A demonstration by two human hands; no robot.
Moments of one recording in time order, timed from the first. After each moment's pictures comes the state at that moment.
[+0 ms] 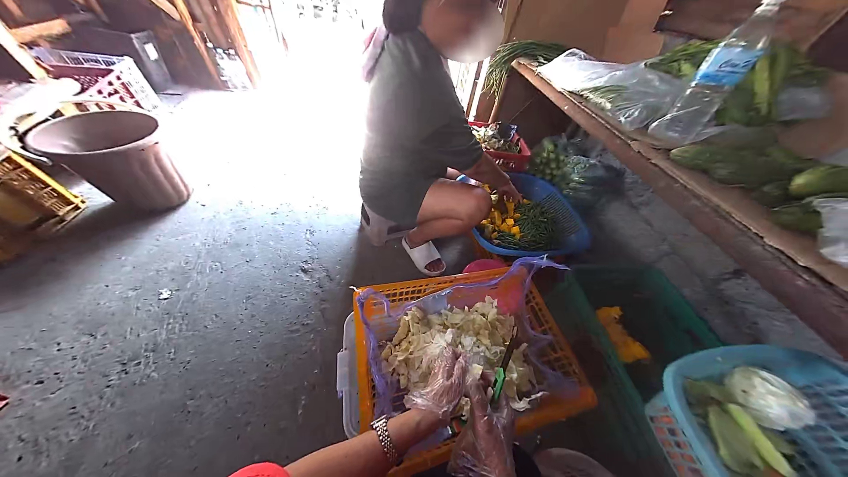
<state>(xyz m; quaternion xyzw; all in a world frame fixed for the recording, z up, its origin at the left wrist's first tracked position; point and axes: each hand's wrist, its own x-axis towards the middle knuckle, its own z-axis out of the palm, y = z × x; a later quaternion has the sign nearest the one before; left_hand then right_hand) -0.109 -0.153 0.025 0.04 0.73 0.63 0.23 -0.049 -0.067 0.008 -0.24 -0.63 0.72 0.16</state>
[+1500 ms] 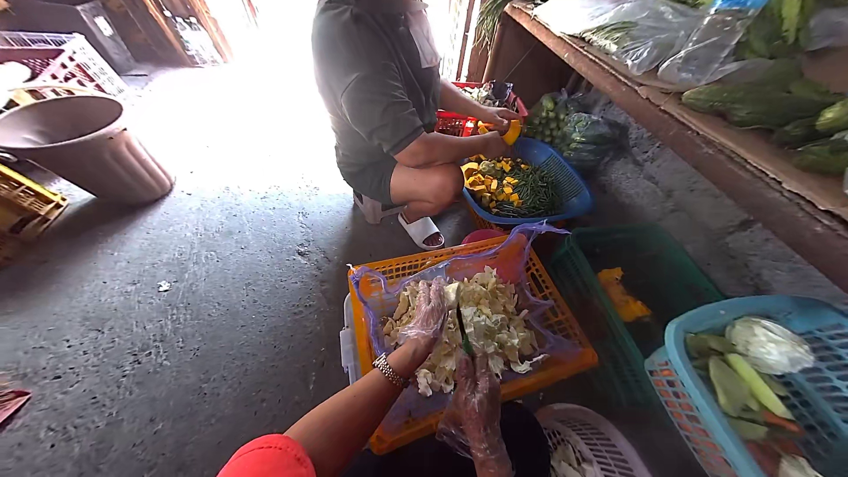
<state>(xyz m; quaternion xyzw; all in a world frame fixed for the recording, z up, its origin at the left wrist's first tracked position) -0.159 -0.158 0.046 -0.06 0.74 0.66 0.11 -0.041 -0.078 0.006 -0.11 -0.85 0.47 0.19</state>
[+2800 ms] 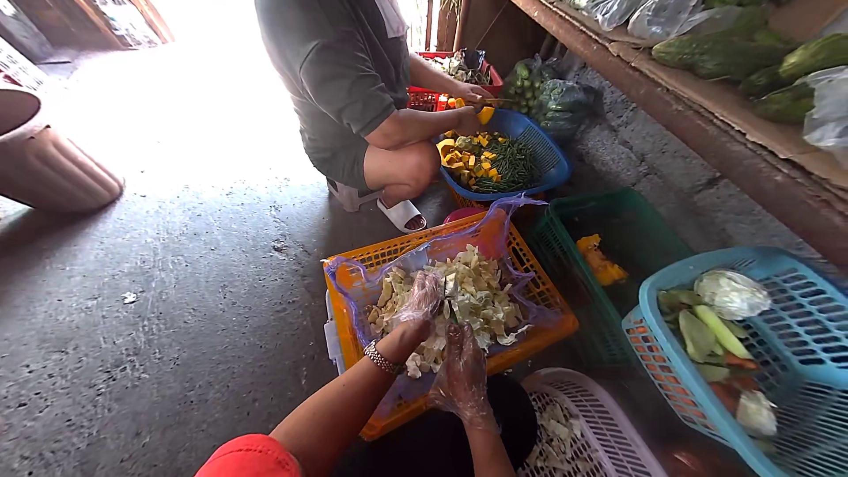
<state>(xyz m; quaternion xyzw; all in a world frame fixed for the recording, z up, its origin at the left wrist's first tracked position) -0.156 -0.142 0.048 -0.06 0.73 0.65 0.22 -0.052 -0.072 0.010 -0.20 -0.86 0.46 0.07</state>
